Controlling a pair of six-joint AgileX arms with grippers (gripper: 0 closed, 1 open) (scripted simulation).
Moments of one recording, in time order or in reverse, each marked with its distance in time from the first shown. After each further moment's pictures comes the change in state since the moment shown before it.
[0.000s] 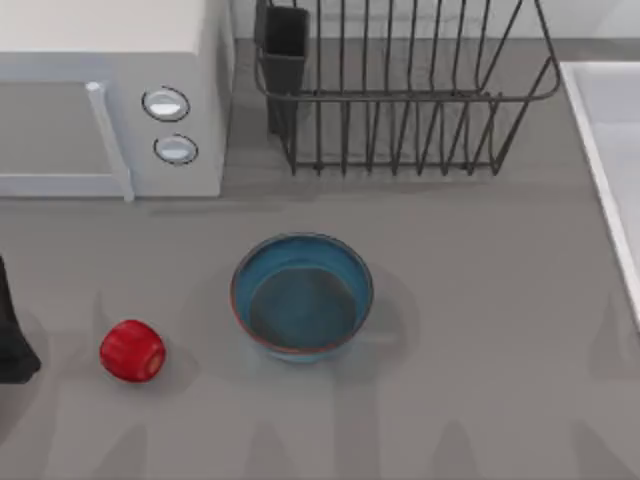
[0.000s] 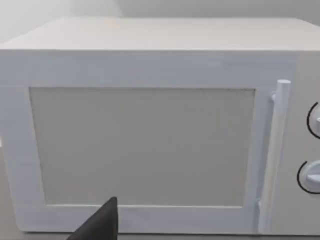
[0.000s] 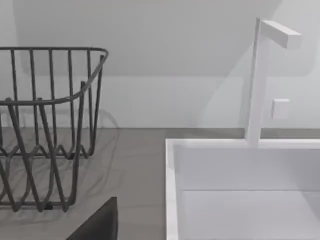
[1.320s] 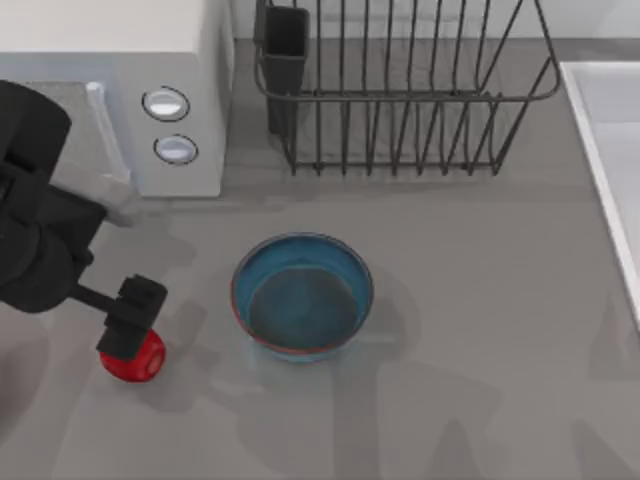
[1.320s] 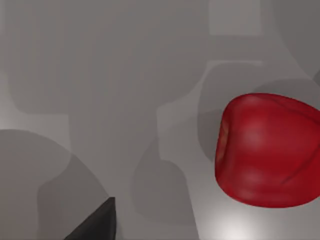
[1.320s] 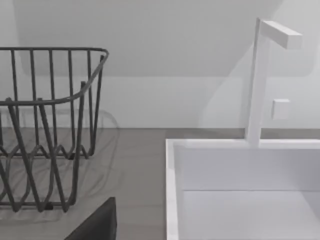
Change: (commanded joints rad) left arm -0.268 1.387 0.882 -0.779 0.036 0.177; right arm 0.000 0.000 0.000 0.000 0.000 0.000
